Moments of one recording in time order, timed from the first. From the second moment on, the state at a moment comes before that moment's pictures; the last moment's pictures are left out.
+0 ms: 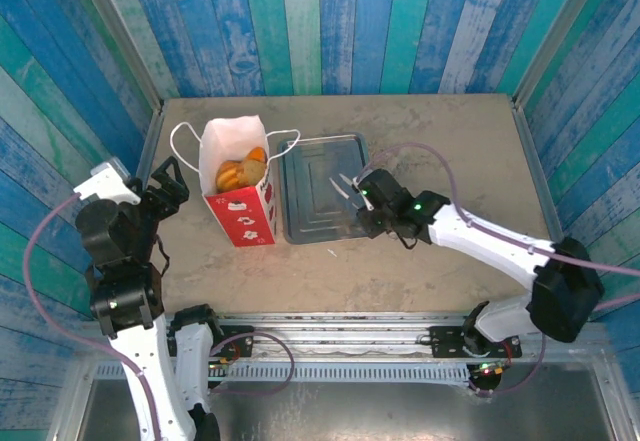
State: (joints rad) left arm 0.30 0.55 1.03 -0.64 0.21 -0.45; right arm 0.81 1.44 1.00 -0.54 0.21 0.19
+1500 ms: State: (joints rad) left arm 0.30 0.55 1.00 -0.61 0.19 -0.47; right arm 0.77 1.53 0.91 -0.43 0.17 0.24
